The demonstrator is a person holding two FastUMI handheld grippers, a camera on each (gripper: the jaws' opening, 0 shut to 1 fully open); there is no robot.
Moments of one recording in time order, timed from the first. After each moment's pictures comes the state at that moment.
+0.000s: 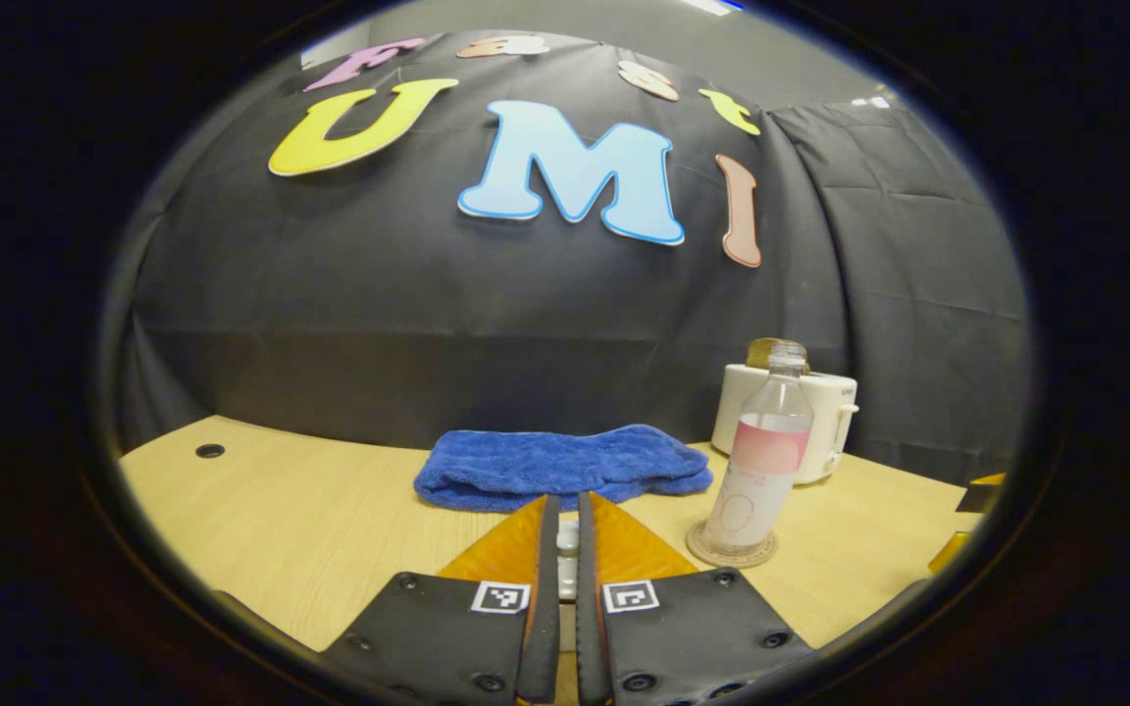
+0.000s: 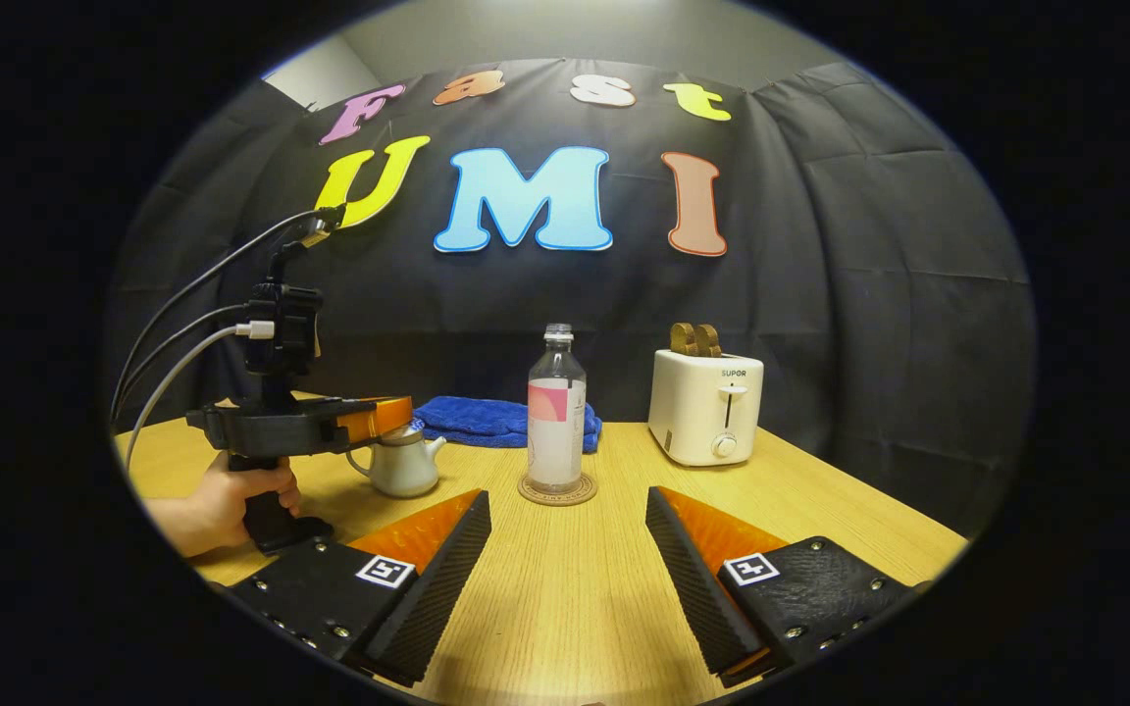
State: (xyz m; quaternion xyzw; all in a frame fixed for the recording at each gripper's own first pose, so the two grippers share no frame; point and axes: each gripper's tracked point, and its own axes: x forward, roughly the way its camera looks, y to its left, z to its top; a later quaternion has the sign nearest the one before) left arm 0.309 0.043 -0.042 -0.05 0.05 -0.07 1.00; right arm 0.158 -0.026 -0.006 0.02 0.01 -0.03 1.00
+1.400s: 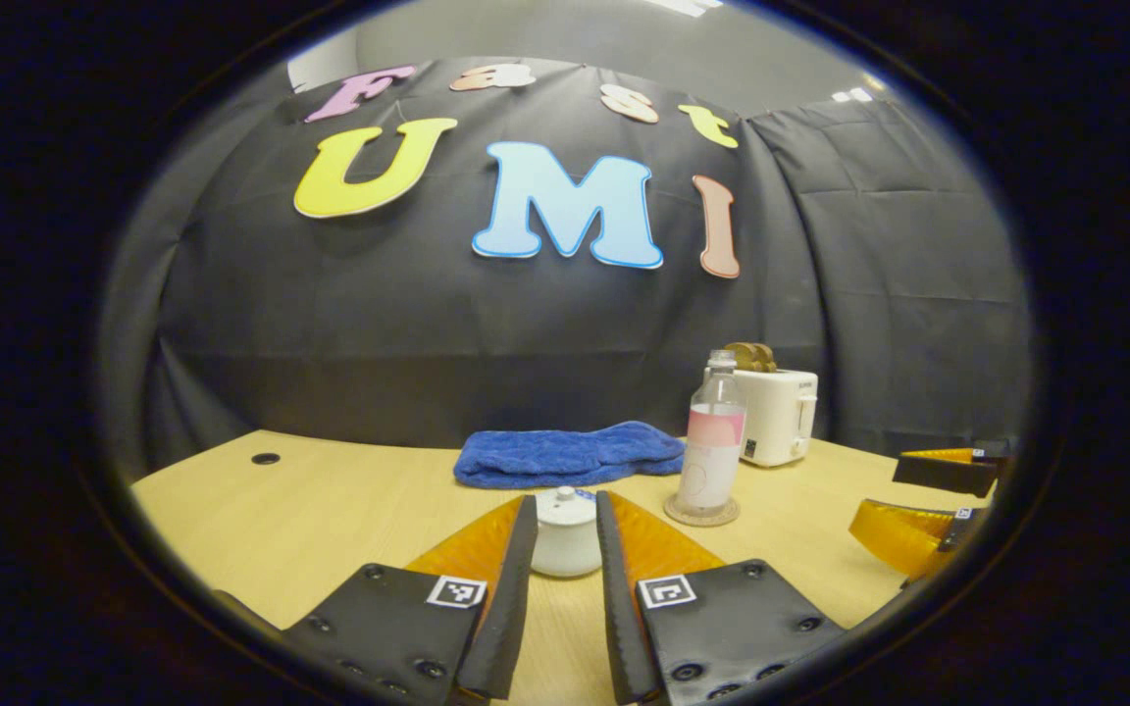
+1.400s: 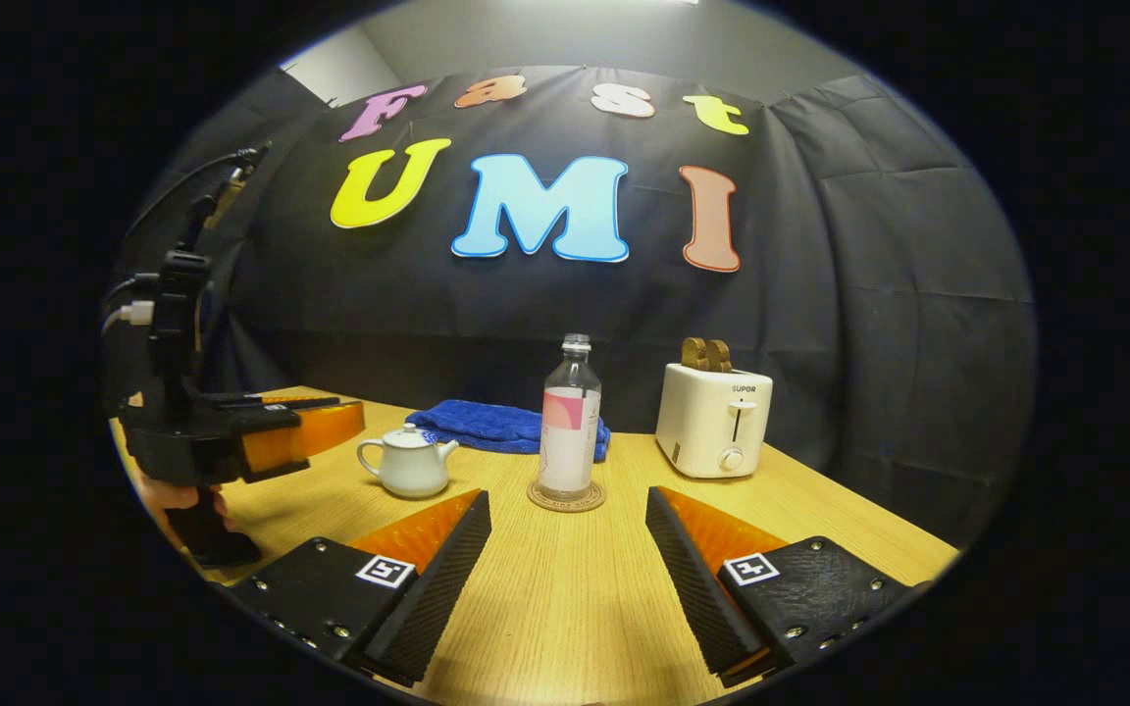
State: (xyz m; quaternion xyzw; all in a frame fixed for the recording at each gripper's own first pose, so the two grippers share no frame) left arm 0.194 0.052 -0.022 -0.02 0.03 -0.05 1.00; right arm 0.150 -0.012 0.000 -0.01 0.00 -0.03 1.00
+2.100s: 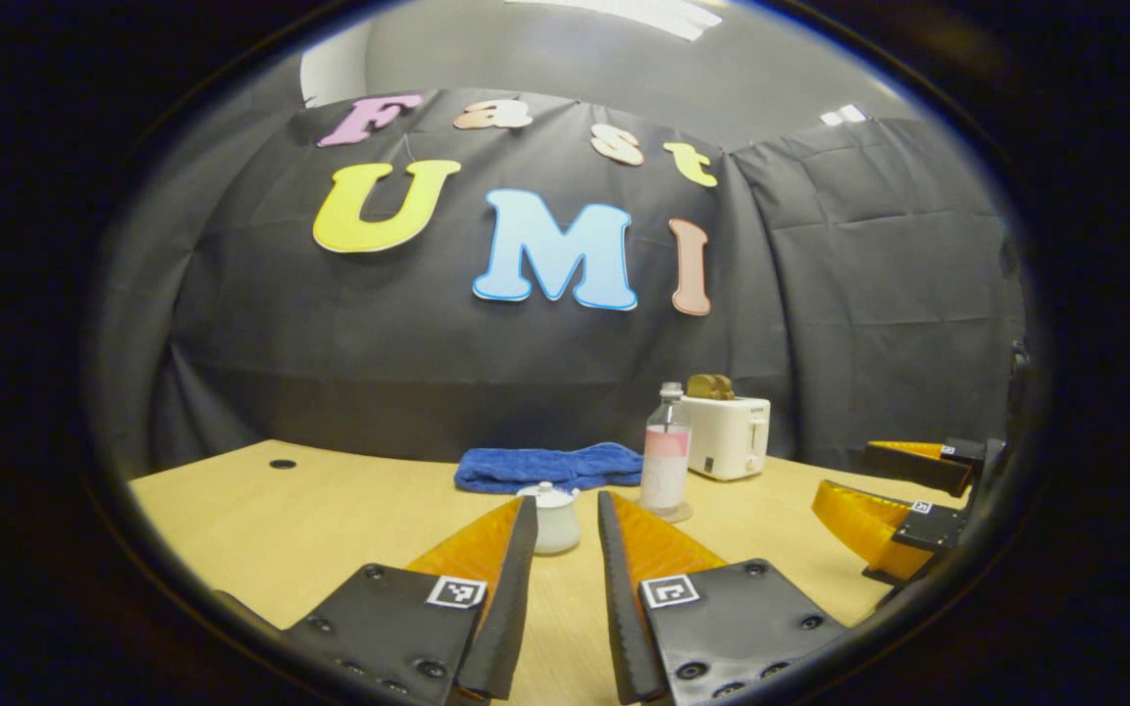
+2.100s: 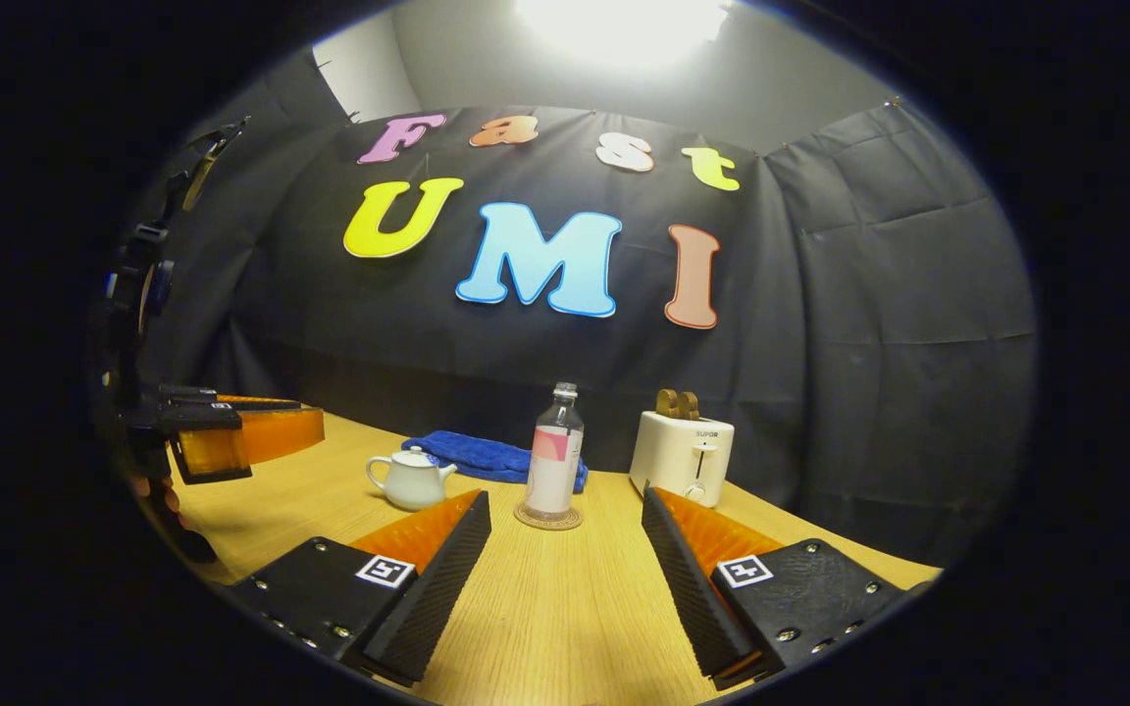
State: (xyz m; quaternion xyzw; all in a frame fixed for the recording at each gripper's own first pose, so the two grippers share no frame) left arm 0.111 0.043 -0.003 -0.04 -0.03 -0.07 1.00; right arm 0.094 -0.009 0.030 -0.03 -0.08 -0.05 0.99
